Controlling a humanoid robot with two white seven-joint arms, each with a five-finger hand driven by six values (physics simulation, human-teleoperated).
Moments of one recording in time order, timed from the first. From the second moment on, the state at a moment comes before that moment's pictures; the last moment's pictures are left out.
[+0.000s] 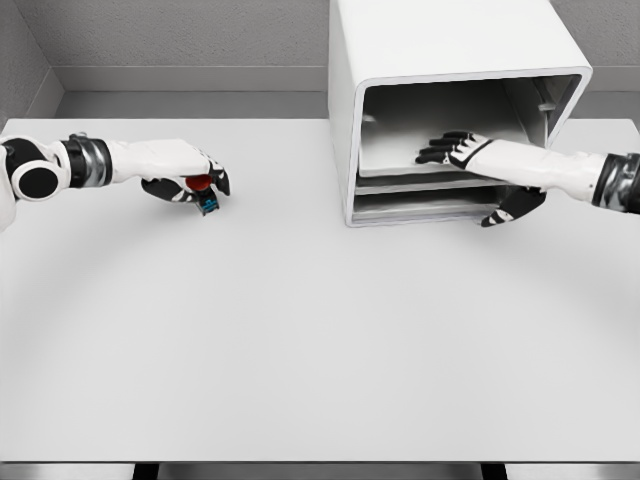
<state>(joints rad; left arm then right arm) -1.17 0.63 -1.46 -0.88 -0.13 -0.61 -0.23 -1.01 -0.94 1.23 -1.29 -0.04 -0.61 0.25</state>
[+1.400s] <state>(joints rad) -1.22 0.73 -1.45 -1.25 -0.14 -0.61 -0.16 -0.97 -1.06 1.18 -1.48 0.01 -0.61 0.29</state>
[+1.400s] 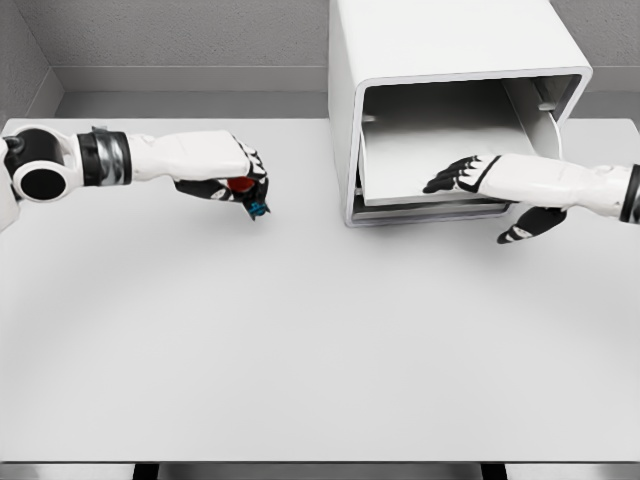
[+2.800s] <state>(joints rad) -1.35 0.78 -1.46 -1.54 -0.16 -0.61 -0.16 -0.96 -1.18 1.13 -1.61 0.00 -0.61 0.28</state>
